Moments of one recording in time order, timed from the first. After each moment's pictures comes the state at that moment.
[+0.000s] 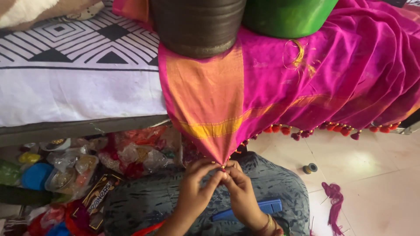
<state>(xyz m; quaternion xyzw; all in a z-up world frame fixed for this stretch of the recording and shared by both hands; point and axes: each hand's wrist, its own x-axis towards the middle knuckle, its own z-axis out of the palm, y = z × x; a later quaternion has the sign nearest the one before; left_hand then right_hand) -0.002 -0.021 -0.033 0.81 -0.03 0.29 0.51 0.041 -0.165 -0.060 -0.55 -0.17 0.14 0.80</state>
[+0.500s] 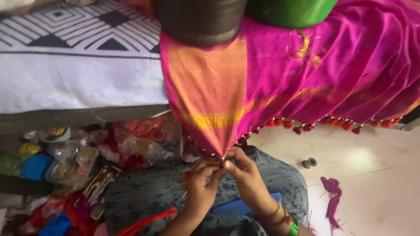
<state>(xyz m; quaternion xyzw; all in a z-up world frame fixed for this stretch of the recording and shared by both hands) -0.005 -0.044 -0.061 0.77 -0.02 0.37 0.52 0.053 -0.178 -0.029 -0.55 -0.20 0.20 0.79</state>
